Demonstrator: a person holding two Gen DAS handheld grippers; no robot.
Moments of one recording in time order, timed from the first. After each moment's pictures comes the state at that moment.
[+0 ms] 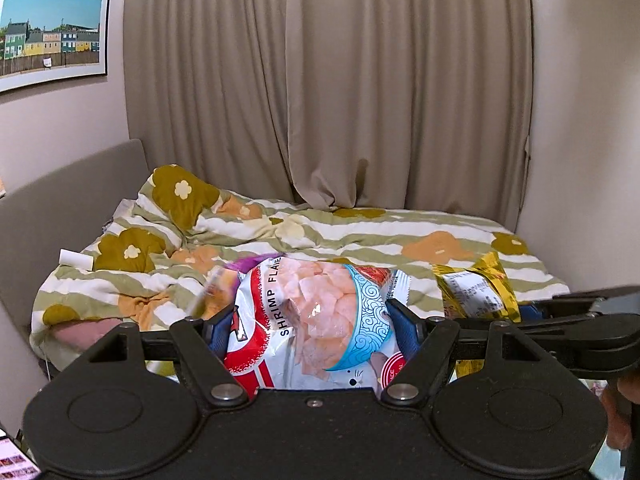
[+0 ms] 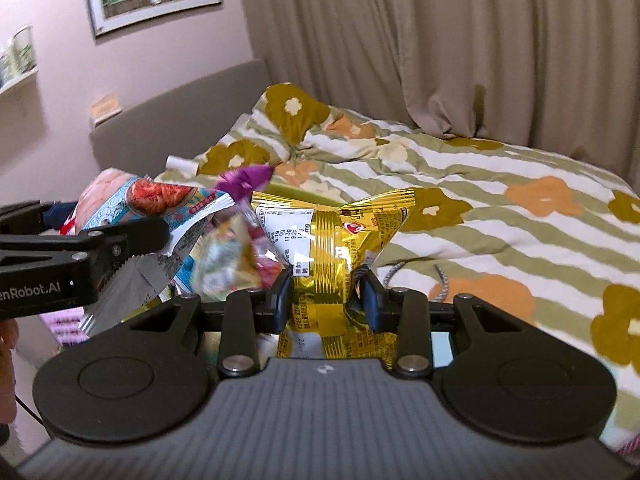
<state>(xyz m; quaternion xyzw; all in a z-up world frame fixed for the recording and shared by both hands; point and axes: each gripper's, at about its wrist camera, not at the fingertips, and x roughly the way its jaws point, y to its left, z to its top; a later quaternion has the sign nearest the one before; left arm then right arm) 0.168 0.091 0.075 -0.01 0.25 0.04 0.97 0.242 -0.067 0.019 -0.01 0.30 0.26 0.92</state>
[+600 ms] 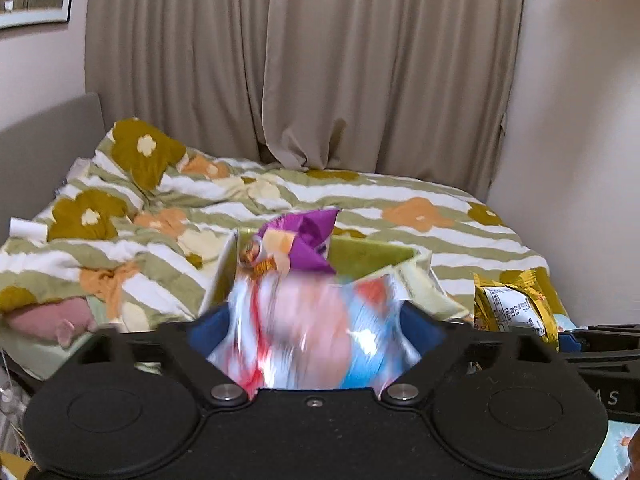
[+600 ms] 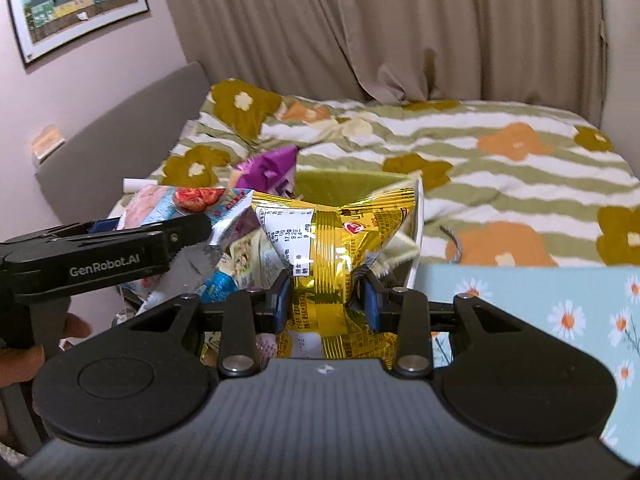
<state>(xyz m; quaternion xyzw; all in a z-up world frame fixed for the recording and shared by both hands) 0.214 0.198 0.020 -0.04 0.30 -0.05 0.95 0.220 0.054 -0.002 0.05 0.34 0.14 0.93</state>
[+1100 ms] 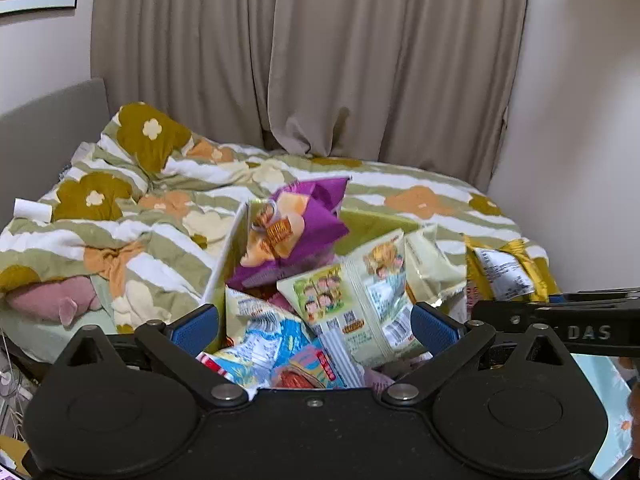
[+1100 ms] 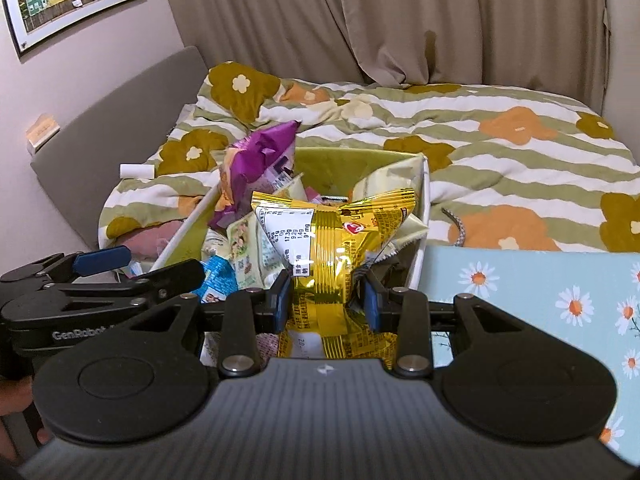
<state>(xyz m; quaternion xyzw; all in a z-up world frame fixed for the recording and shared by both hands) 0.195 0.213 0.011 -0.05 0.31 -0.05 0.95 0.225 0.058 -0.013 0.05 0.36 0.15 0.92</state>
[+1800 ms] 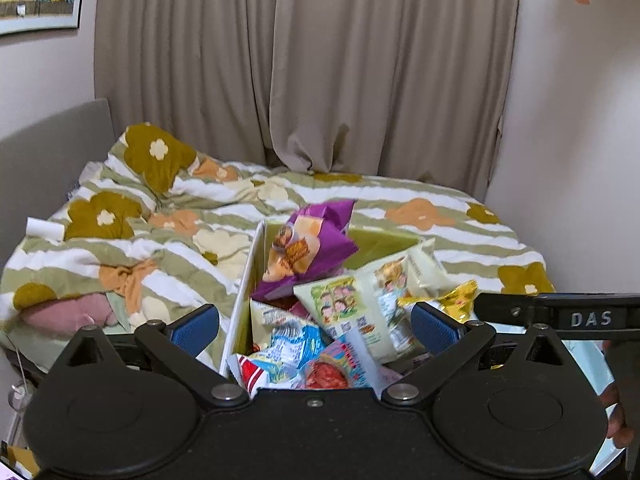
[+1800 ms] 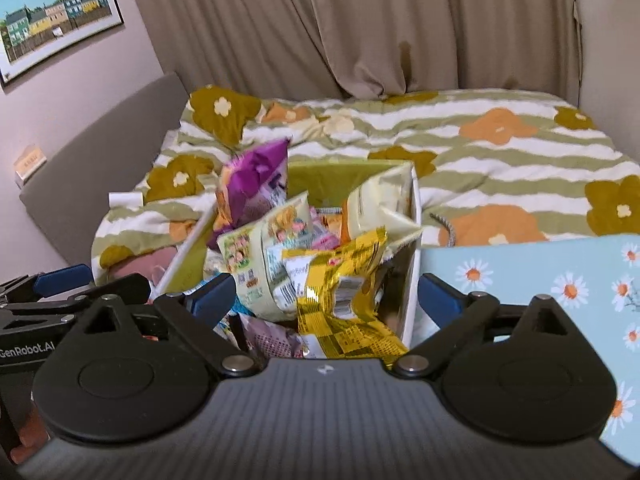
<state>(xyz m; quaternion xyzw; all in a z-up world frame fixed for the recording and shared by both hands) 0.165 0.227 0.040 -0.03 0.29 -0.05 0.96 0.205 0.061 -0.003 0.08 0.33 0.11 0.93</state>
